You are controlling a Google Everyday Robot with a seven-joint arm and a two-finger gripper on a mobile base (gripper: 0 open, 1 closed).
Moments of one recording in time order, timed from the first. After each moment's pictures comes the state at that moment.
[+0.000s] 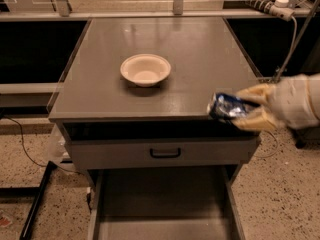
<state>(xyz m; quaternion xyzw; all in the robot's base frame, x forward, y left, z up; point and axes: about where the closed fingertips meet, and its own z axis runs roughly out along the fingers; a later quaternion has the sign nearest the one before) 0.498 -0.208 0.861 -0.59 0.69 0.09 0.40</state>
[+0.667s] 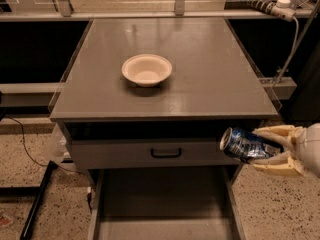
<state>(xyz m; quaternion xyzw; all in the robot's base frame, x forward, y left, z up) 0.398 -0.220 0.840 -0.58 0.70 0.12 0.41</state>
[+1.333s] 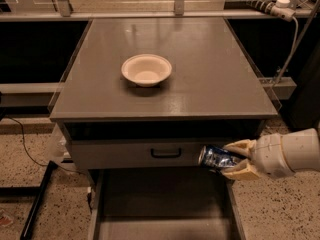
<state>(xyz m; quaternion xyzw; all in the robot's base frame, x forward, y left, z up) 0.440 -0.193 0.724 -0.59 0.72 0.16 0.34</state>
